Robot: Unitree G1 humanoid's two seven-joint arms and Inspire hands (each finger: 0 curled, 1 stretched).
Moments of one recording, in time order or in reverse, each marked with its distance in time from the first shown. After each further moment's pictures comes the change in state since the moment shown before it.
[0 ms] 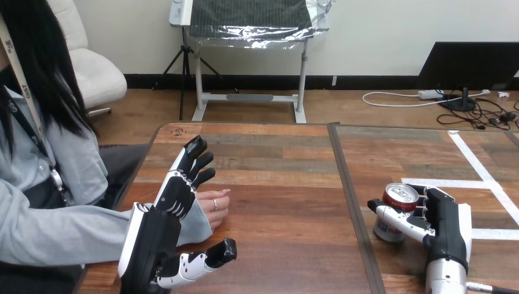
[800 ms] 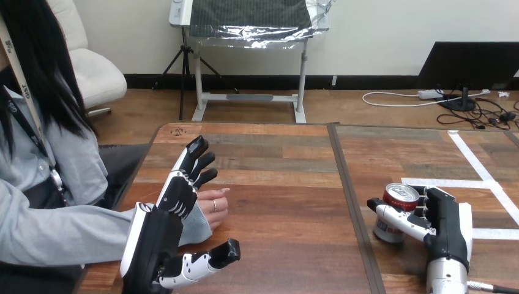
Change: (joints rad) left arm 0.000 0.000 -0.006 0.000 0.013 0.000 0.012; right arm 0.000 -0.004 0.004 -0.011 0.001 0.006 0.003
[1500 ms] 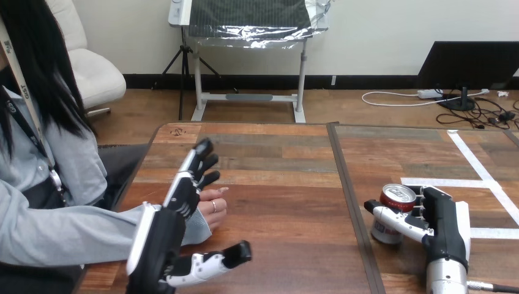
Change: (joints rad) left arm 0.001 0.001 0.051 -0.011 0.187 0.028 0.107; right arm 0.022 -0.005 0.014 -0.037 -0.015 -0.003 0.021
